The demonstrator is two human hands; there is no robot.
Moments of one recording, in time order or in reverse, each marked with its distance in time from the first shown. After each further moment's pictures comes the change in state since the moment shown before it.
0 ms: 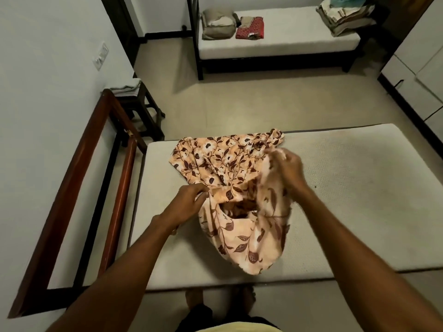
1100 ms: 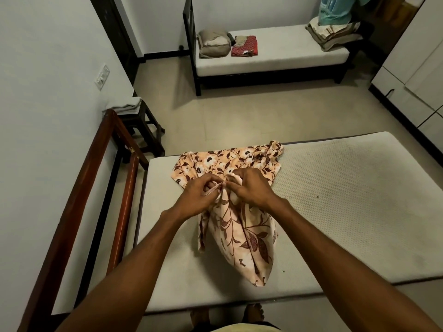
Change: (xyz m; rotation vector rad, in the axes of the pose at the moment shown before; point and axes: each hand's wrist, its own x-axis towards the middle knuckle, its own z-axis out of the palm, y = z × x) left_hand 0.041 0.029 -0.036 -0.240 0.011 0.046; right_hand -0.018 -0.039 0.078 -0.473 -0.305 -0.413
